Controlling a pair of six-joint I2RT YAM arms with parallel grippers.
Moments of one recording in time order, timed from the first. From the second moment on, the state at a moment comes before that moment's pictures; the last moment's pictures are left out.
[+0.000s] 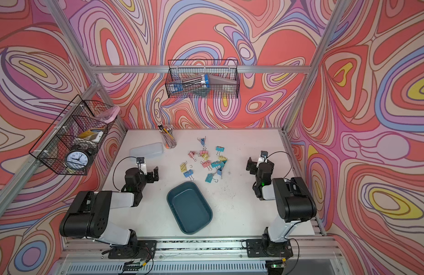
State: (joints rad) left arm 0.01 1.52 0.36 0.74 -0.01 0.01; right arm 0.03 1.69 0.45 0.95 0.17 0.04
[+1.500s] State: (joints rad) left arm -0.59 1.04 0.69 -0.10 -0.16 -0.27; right arm 1.18 1.29 0.87 -0.67 0.15 1.23
